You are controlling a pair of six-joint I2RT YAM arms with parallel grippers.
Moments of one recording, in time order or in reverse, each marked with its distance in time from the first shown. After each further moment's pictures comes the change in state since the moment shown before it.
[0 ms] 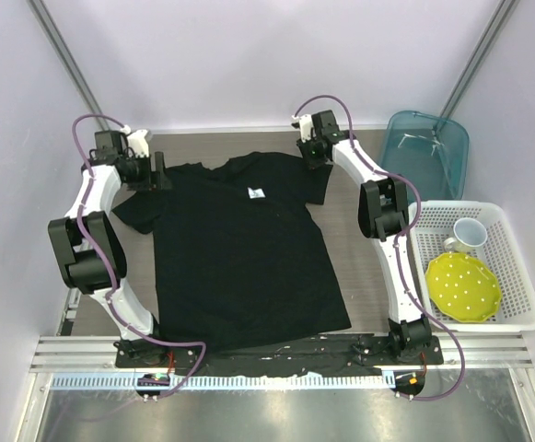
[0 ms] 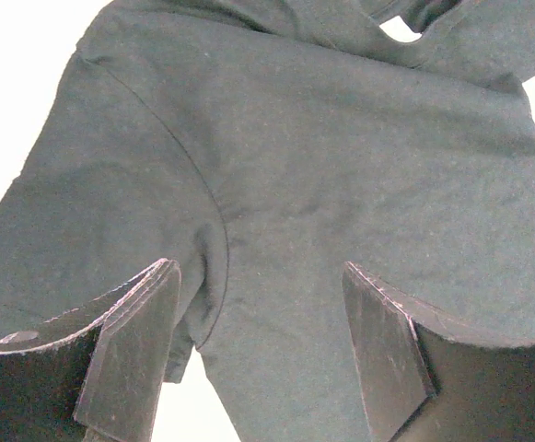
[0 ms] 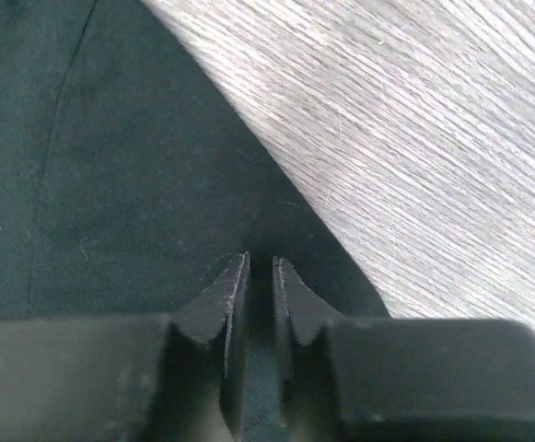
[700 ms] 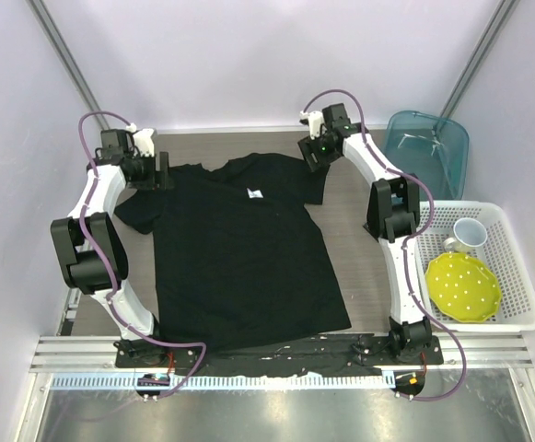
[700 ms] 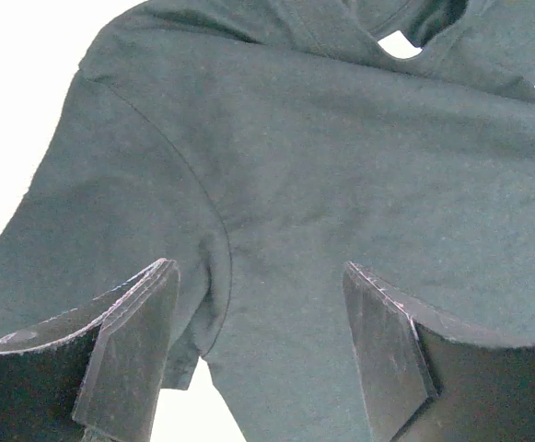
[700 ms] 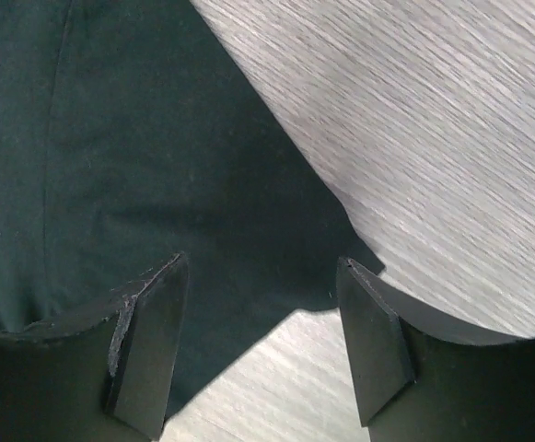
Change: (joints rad) left arm -0.032 -0.005 -0.002 0.022 -0.063 0.029; right arm -0.038 -0.130 -0.066 -0.125 -0.067 -0.026
